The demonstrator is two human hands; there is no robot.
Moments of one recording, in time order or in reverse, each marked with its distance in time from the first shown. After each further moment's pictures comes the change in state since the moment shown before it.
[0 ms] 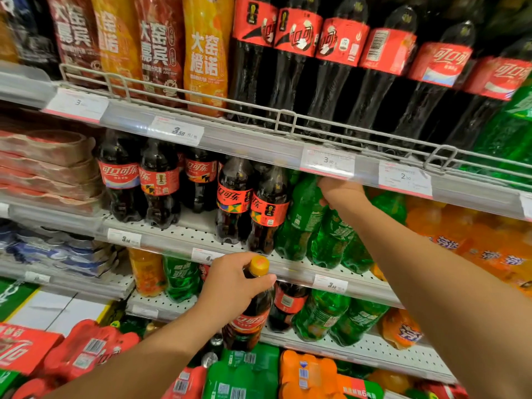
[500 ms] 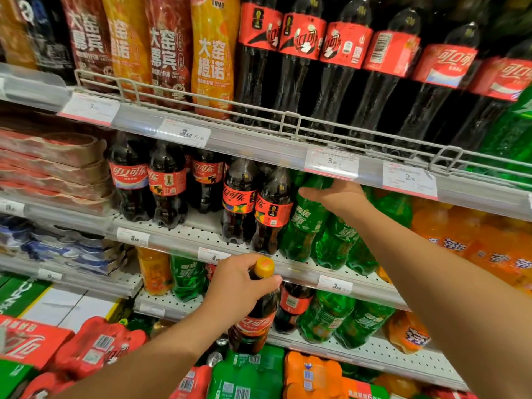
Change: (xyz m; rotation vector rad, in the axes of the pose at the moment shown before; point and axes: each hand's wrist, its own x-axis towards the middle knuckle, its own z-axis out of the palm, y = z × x) left_hand -0.006 0.005 0.000 0.005 -0.011 0.056; right_hand -0.009 -0.007 -0.002 -0.283 -0.108 -0.012
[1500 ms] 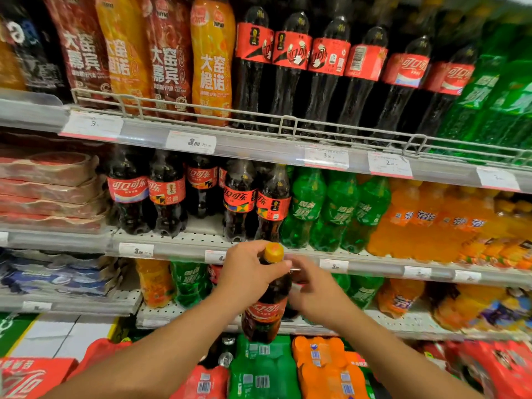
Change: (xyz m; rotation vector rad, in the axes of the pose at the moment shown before) left_hand -0.006 0.015 -0.037 -0.059 -0.098 0.088; right_hand -0.182 0.042 0.110 0.384 -0.191 -0.322
